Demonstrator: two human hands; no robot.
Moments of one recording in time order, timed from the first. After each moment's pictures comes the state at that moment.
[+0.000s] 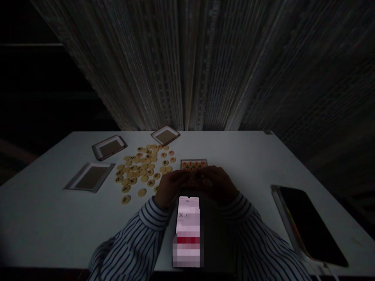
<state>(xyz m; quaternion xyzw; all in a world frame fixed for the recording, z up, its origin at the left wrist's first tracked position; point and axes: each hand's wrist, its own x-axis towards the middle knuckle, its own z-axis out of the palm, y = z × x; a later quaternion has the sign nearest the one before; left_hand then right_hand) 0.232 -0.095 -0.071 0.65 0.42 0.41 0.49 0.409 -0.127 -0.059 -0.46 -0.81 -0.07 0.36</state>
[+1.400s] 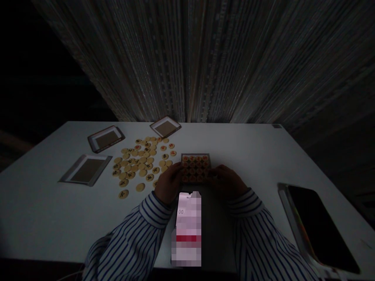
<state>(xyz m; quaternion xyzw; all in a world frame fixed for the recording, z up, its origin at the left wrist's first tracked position) 0.222 -0.090 -0.102 0.74 0.48 0.38 0.26 0.442 -0.121 -0.096 -0.58 -0.78 0.08 0.25</state>
